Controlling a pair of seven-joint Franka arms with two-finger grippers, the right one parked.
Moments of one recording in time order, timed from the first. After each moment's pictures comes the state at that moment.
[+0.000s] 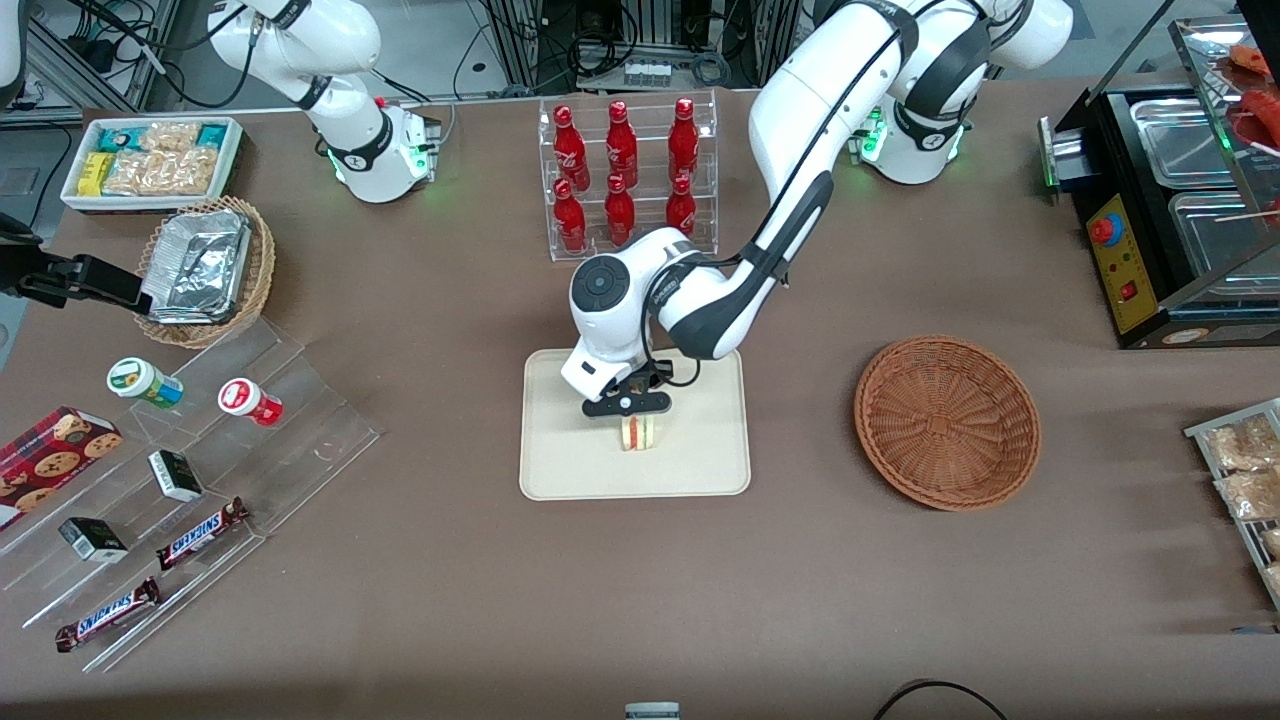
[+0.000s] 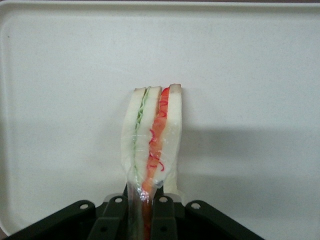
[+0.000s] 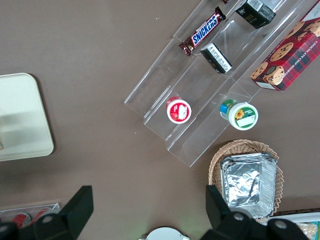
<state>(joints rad) -0.74 0.86 -0.15 -1.27 0.21 2.09 -1.00</state>
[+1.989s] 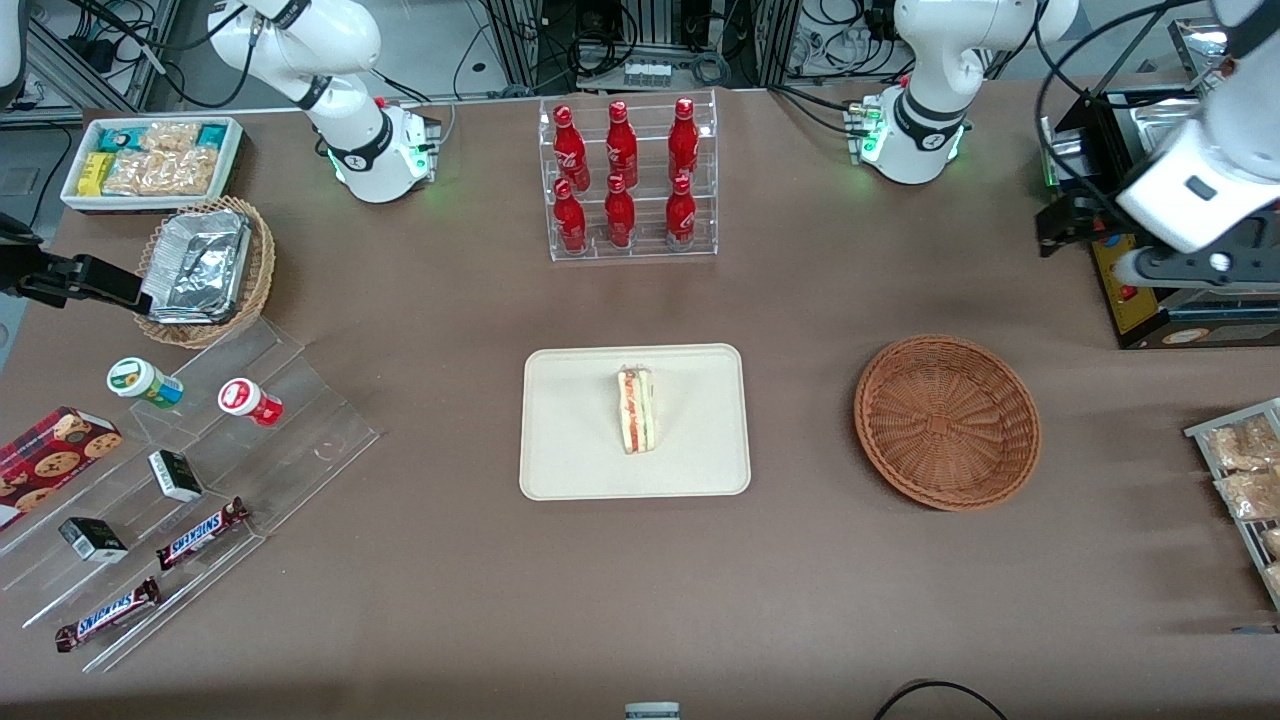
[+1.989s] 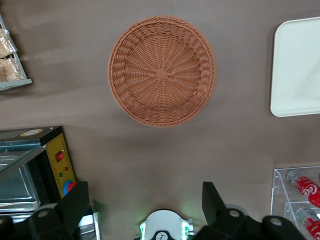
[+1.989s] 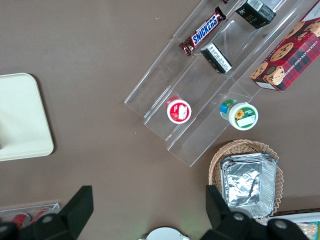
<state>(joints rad) -0.11 -0.01 0.01 -1.54 0.05 1.37 -0.01</state>
